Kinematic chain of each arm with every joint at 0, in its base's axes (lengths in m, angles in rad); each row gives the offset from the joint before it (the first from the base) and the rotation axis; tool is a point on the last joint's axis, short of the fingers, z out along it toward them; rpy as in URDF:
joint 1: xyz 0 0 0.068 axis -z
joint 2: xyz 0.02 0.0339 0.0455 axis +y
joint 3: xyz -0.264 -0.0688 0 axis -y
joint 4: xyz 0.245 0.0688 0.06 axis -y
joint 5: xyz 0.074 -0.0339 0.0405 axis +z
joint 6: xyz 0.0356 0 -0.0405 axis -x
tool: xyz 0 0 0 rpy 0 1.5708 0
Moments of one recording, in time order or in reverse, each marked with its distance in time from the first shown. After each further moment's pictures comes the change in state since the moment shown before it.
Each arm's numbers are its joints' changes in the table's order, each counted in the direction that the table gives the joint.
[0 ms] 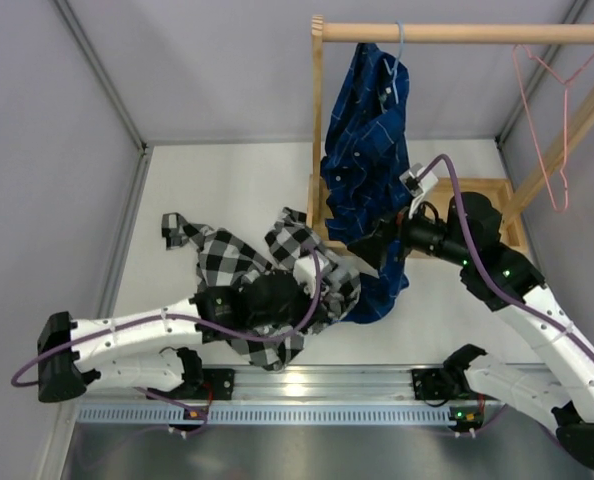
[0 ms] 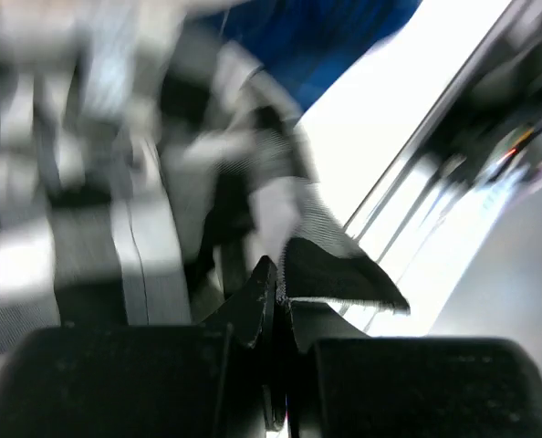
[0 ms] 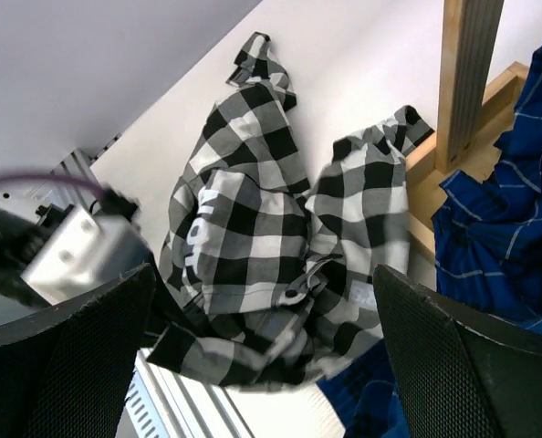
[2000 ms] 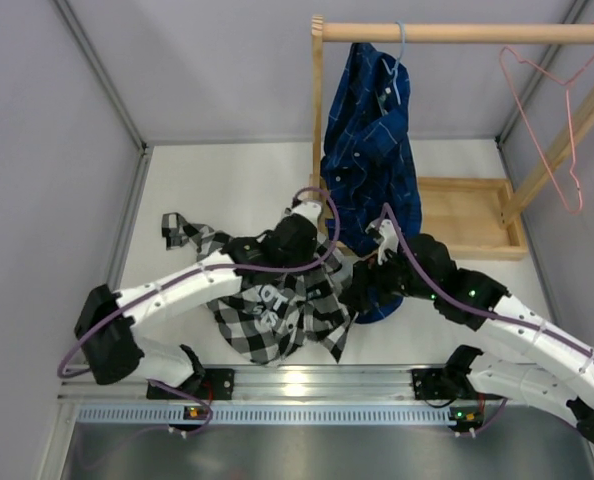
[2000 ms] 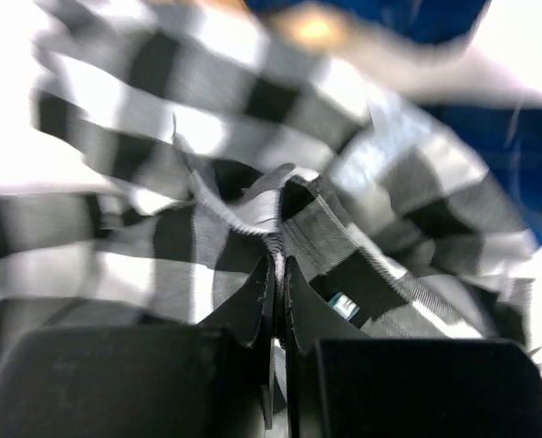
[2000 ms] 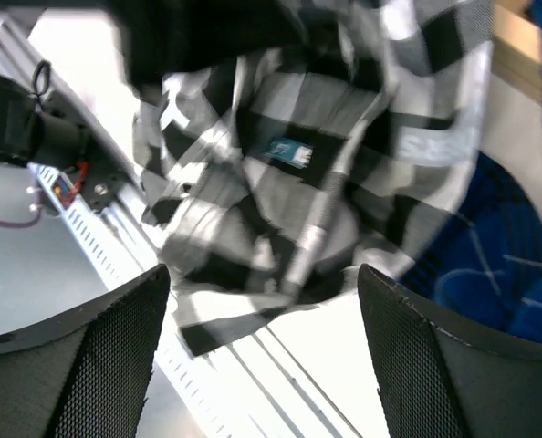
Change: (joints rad) left arm -0.245 0.396 0.258 -0.203 0.185 -0.021; right arm -0.258 -0.048 -0.274 -0.085 -0.215 -0.134
